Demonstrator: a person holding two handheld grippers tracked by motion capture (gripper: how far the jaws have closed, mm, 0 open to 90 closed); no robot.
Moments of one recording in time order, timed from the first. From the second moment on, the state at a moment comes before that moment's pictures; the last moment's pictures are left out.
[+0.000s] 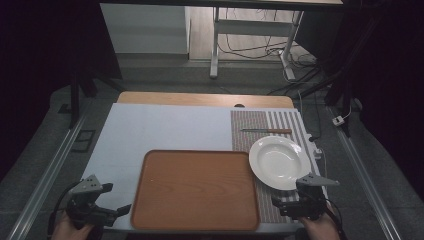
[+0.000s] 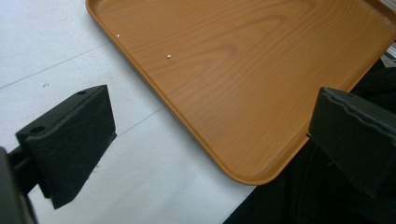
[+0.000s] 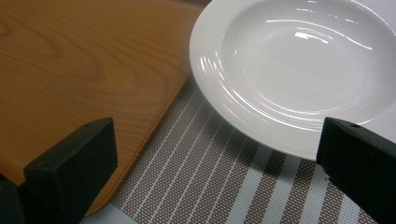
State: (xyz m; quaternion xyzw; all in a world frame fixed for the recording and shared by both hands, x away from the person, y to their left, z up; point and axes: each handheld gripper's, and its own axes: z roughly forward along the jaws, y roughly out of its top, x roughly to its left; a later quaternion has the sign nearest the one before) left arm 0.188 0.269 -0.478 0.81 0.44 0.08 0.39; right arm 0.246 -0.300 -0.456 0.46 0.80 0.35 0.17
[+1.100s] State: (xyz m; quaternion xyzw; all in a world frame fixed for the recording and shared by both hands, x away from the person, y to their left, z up) left arm 0.188 0.269 -0.479 0.80 0.45 0.08 0.38; right arm 0.255 -0.290 -0.450 0.43 0.81 0.37 0.17
